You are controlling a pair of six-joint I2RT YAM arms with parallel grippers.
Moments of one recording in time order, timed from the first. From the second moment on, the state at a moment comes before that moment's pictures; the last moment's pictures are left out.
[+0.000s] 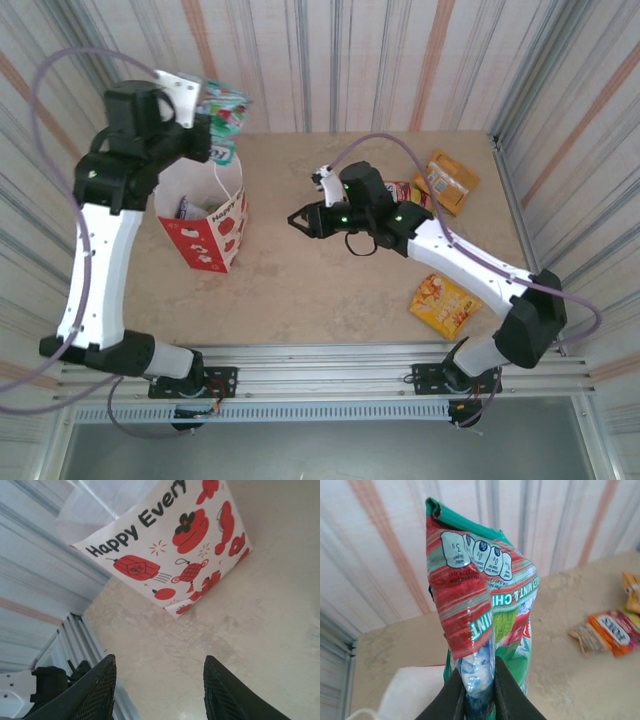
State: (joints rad) left arm -0.20 1.38 1.97 -0.96 0.05 0.12; right arm 0.78 1.48 1.30 -0.34 -0.36 0.46
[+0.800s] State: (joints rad) left arm -0.11 1.33 1.70 -0.98 -0.09 0.21; right arm 0.80 1.53 1.33 -0.41 -0.34 0.43
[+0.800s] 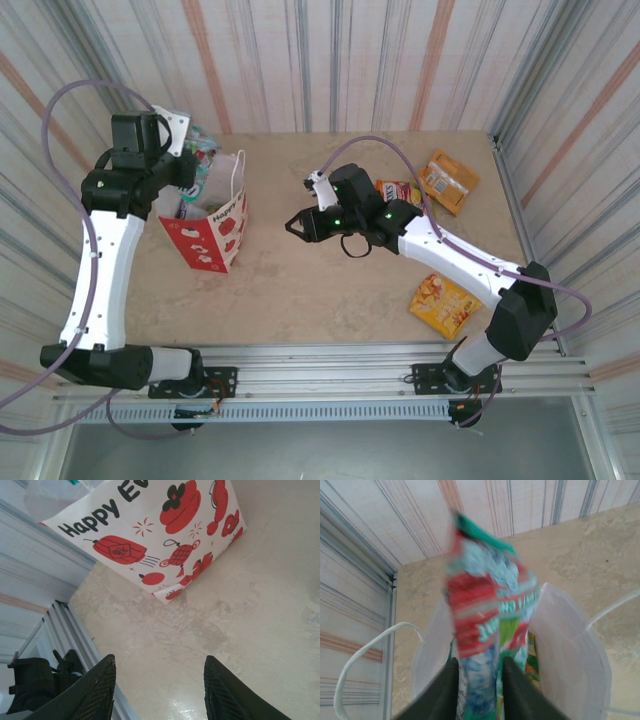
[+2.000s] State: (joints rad) left arm -0.82 1.70 1.94 -0.97 0.02 -0.09; right arm -0.14 1.18 1.12 -1.12 -0.41 0.36
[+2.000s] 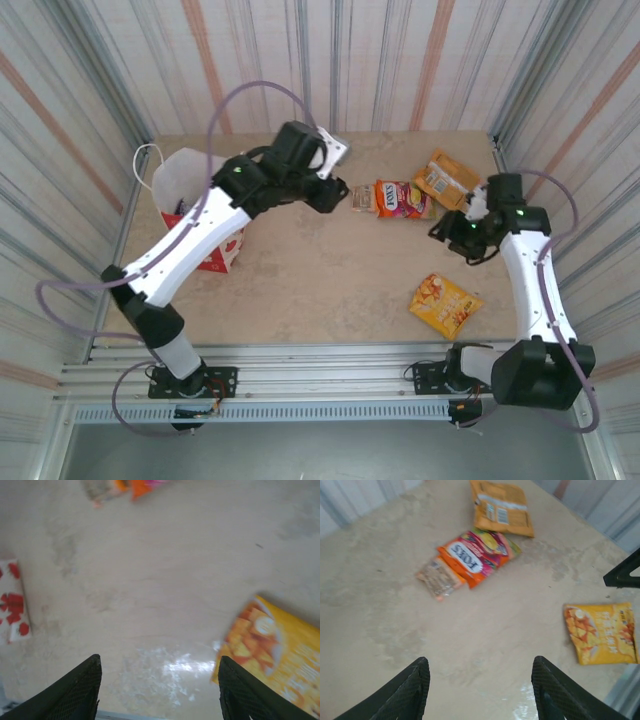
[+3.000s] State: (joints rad) left arm -0.91 1.86 1.88 -0.89 0.19 -0.24; right arm -0.34 1.15 0.68 -1.04 -0.28 0.78
